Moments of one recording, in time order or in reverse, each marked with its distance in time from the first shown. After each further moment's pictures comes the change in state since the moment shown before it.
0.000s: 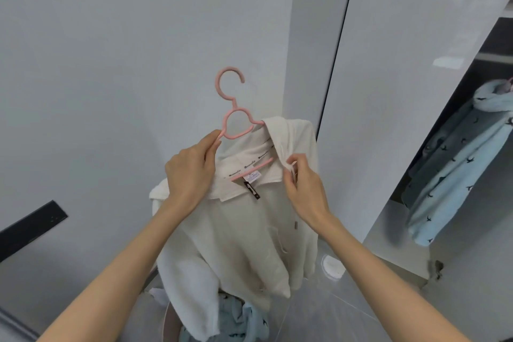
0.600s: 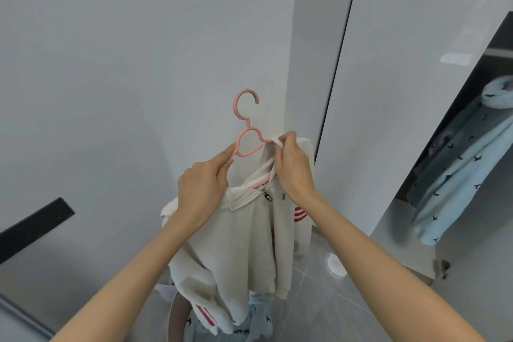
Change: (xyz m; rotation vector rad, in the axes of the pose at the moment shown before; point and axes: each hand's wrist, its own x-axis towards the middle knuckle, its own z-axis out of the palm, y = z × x) left_hand -0.026 0.007 0.003 -0.002 -0.206 -0.049; right_hand 0.037 -0.037 0.009 0.021 -0.036 0.062
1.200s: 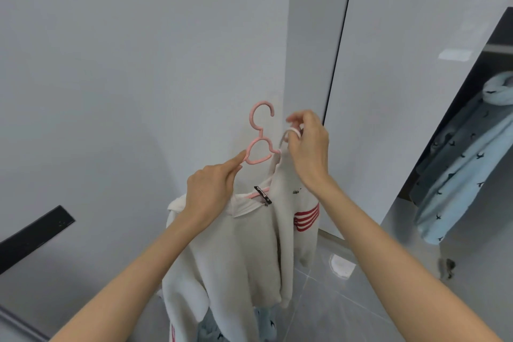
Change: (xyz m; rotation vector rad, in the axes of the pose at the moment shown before) left_hand 0.012 0.005 0.016 0.195 -0.029 0.132; right_hand 0.023 -0.009 -0.032 0.179 0.264 -0.042
